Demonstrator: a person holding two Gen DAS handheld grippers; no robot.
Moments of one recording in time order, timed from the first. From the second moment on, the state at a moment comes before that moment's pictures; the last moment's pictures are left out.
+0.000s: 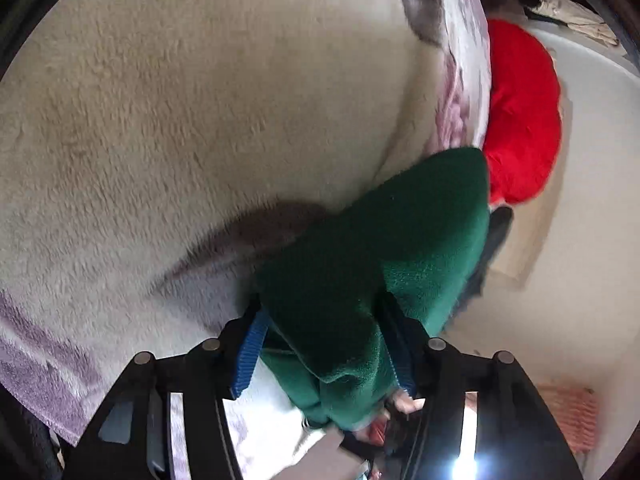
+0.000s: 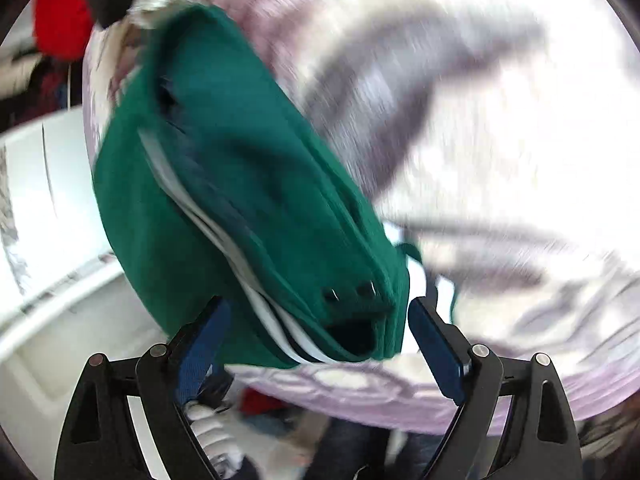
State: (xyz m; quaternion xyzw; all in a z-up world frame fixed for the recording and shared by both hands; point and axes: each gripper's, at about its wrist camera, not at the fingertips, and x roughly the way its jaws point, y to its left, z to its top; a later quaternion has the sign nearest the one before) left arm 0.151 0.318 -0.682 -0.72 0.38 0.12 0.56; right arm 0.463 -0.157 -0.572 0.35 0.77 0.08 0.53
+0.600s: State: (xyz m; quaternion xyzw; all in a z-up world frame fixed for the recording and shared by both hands) left arm 0.164 0.327 -0.674 -0.66 0.43 0.13 0.61; right arm 0.408 -0.221 -0.611 0.36 0.77 -0.02 0.53
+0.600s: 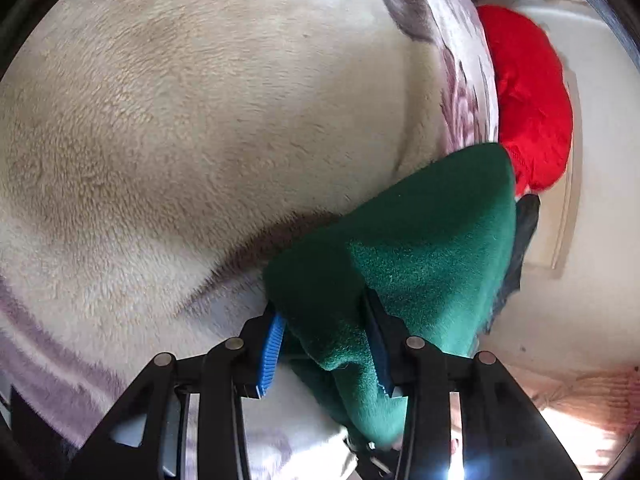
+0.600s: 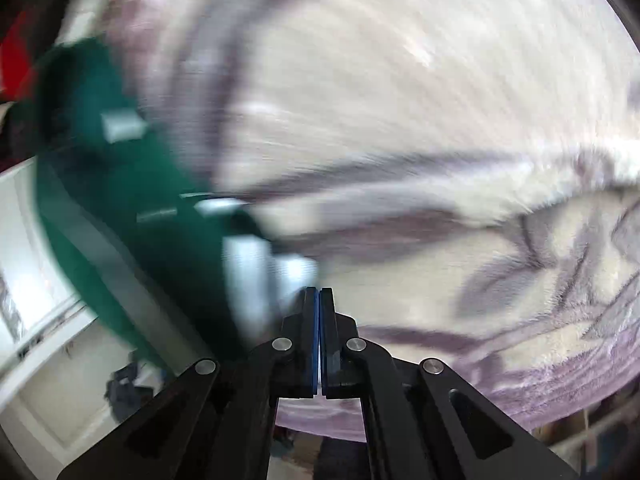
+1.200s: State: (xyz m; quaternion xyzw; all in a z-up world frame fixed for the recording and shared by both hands) left arm 0.284 0.356 -0.647 -0.43 0.51 -0.06 0.74; right arm 0.536 -0.170 -0.581 0.34 0.69 0.22 0.60
